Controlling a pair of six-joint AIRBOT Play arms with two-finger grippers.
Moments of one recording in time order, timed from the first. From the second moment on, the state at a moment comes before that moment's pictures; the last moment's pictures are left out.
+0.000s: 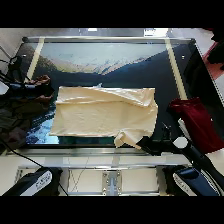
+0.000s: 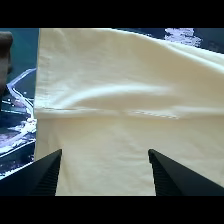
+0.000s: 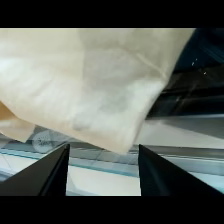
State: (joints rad) left arm 0.19 -1.06 1.09 1.20 -1.02 -1.35; right arm 0.20 -0.74 0.17 -0.78 0.87 1.75
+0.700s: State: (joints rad) left arm 0.21 -1.04 1.00 1.34 -1.03 -1.36; right arm 0.29 -0.71 0.26 -0.72 0.62 1.74
